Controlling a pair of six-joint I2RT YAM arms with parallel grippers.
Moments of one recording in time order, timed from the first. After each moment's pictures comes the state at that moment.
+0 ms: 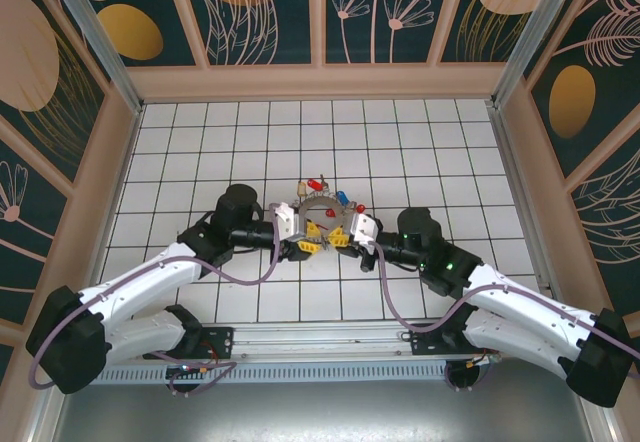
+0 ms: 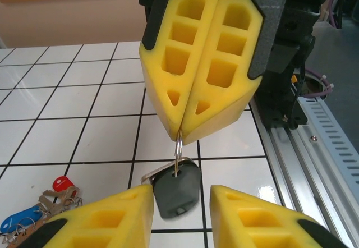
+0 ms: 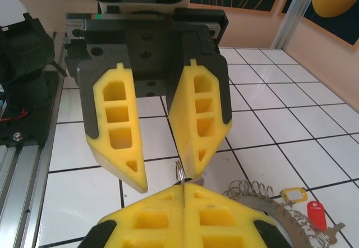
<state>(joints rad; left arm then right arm) -0.70 1.12 0.63 0.03 0.81 0.38 0.89 0.84 0.51 0.06 -0.39 -0.31</state>
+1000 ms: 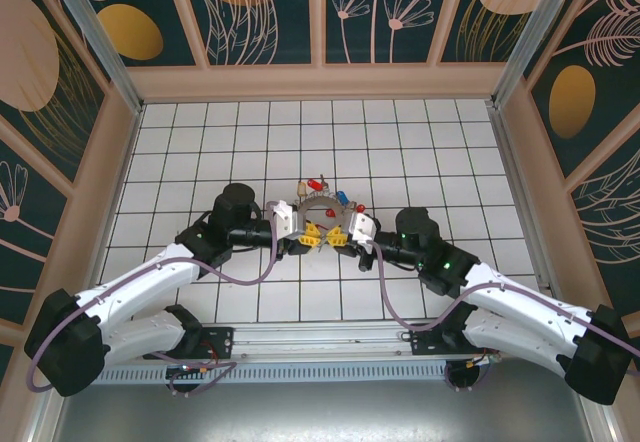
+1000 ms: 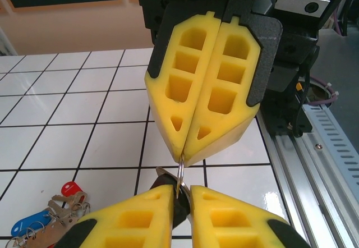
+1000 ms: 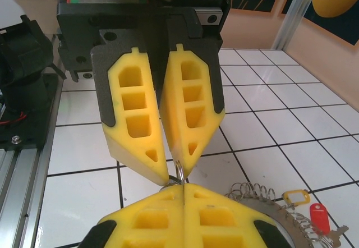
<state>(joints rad) -0.70 1.09 0.64 0.05 0.80 0.36 0.89 0.86 0.51 0.10 -0.39 -0.29</state>
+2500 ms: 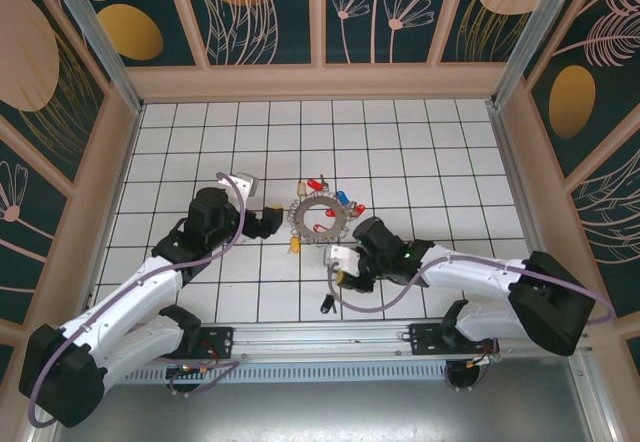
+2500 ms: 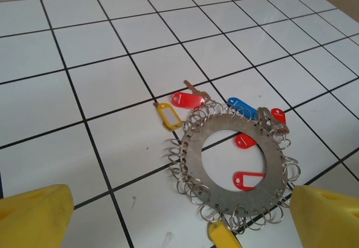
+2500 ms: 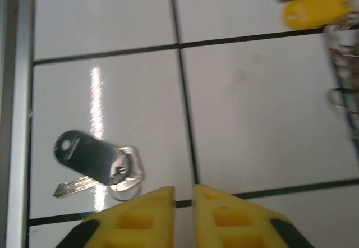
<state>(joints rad) -0.53 0.94 0.55 -0.09 0.06 -0.19 0.90 1.23 0.52 -0.20 -0.35 -0.46</state>
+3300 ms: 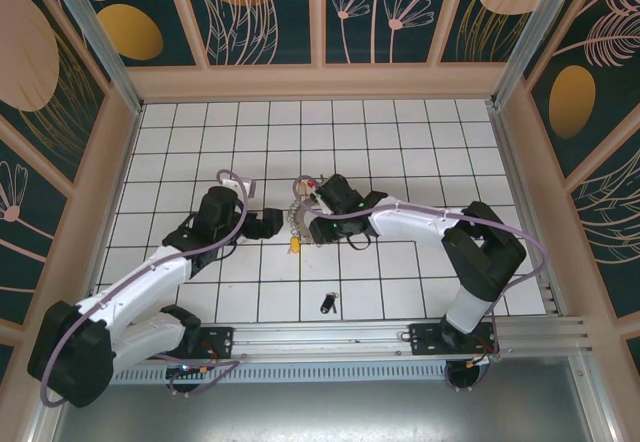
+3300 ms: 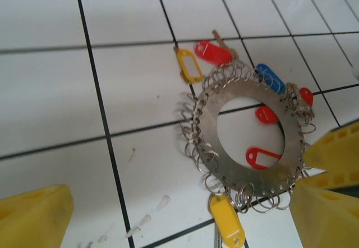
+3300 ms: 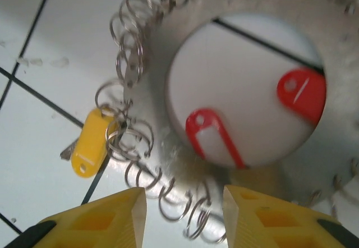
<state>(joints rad) -0.50 1.08 0.55 -0.15 0.08 -0.41 0.87 1.69 1.03 -0.41 -0.07 0.37</state>
